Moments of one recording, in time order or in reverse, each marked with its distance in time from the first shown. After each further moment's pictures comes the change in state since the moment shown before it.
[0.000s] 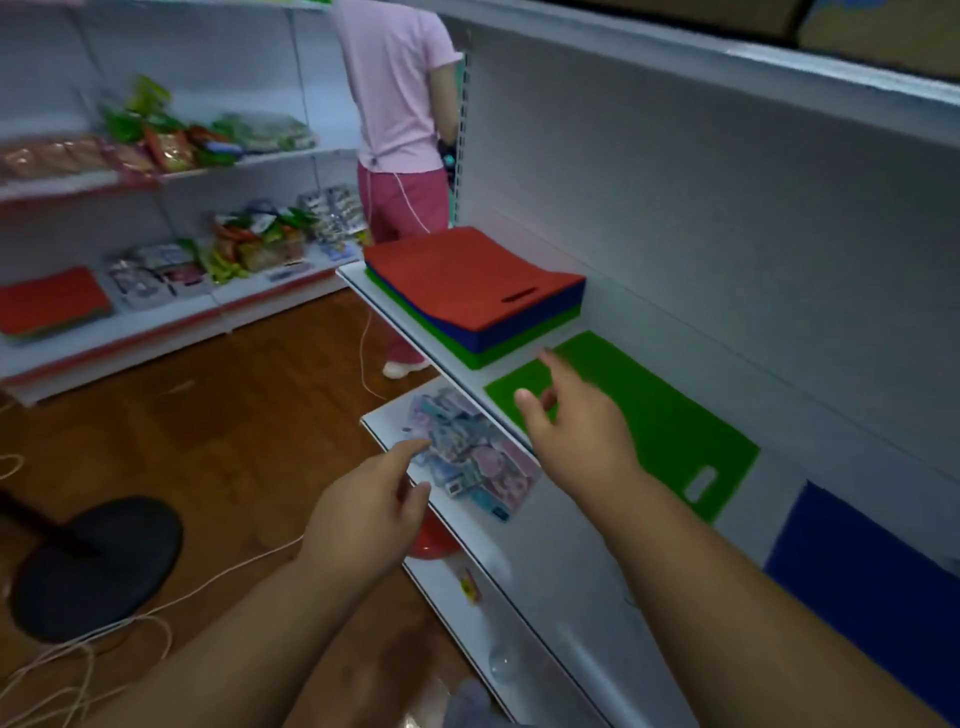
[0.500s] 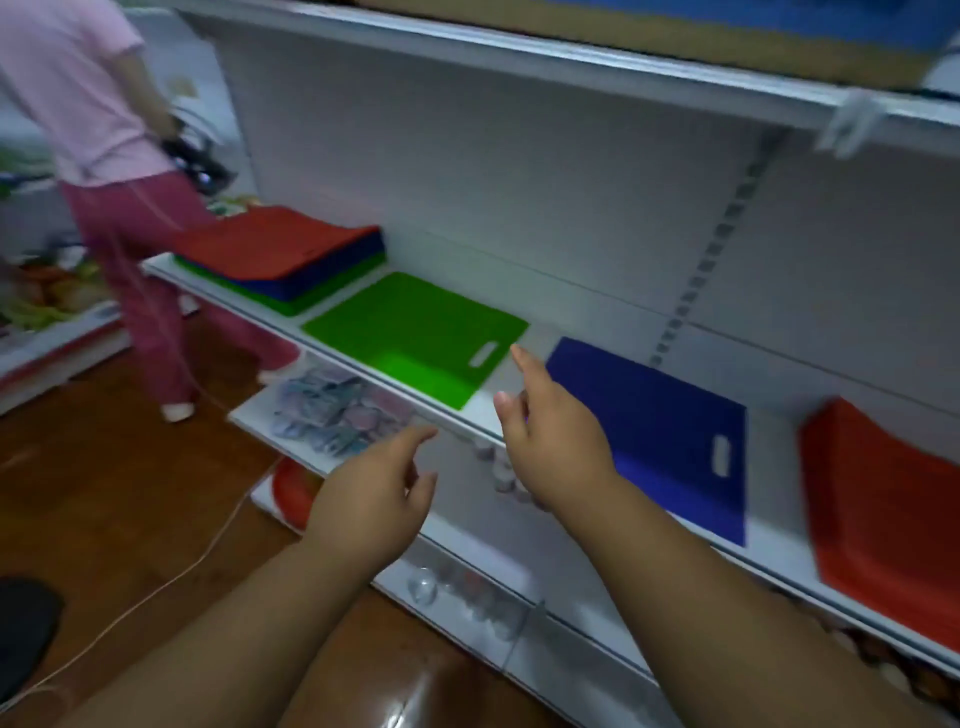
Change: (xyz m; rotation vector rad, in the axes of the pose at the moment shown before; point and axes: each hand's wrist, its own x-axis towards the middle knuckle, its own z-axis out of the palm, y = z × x) left_hand -0.137 0.167 0.065 0.000 -0.155 0.382; right_hand -0.232 0.091 -0.130 -0.057 0.154 0.189
